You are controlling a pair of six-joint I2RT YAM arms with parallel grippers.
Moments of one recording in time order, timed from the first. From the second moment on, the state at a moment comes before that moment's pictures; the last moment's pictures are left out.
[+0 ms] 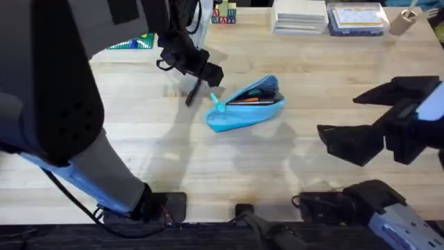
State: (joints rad) left arm -0.25 1.87 1.34 -0.80 0.10 0.20; right arm 0.22 0.67 1.04 -1.25 -0.24 -0.24
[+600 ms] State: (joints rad) left arm -0.25 1.91 1.34 -0.83 0.09 0.17; right arm 0.22 0.67 1.04 -1.25 -0.24 -0.24
